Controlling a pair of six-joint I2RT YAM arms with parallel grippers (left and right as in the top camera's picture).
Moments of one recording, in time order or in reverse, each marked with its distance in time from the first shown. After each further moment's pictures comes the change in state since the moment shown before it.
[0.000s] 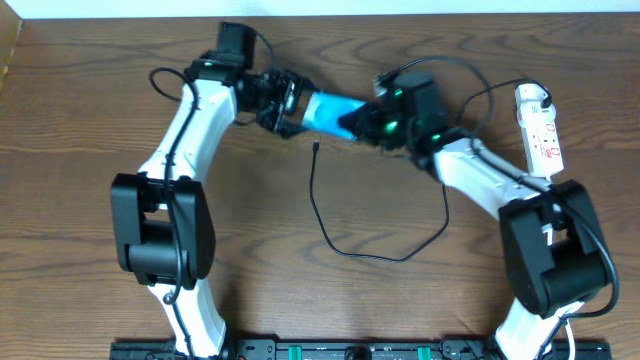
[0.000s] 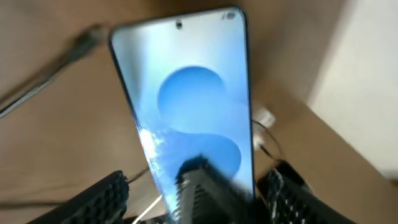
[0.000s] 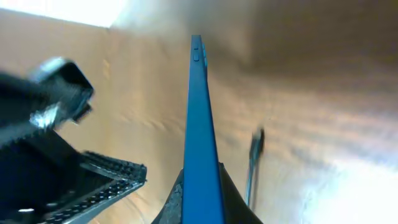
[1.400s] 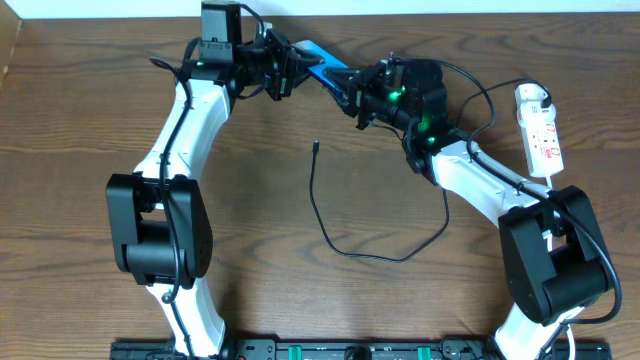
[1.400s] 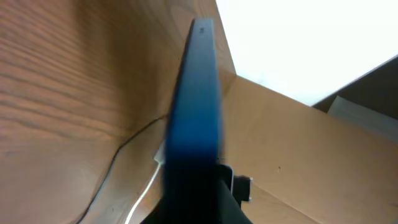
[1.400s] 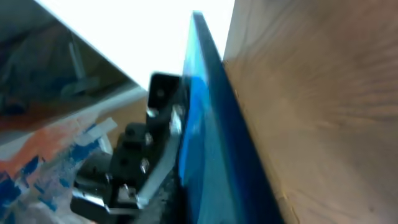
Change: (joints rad) left arm 0.023 0.000 -0.003 0.429 0.140 -0.036; right arm 0.046 -0.025 0.001 0.433 0.021 0.923
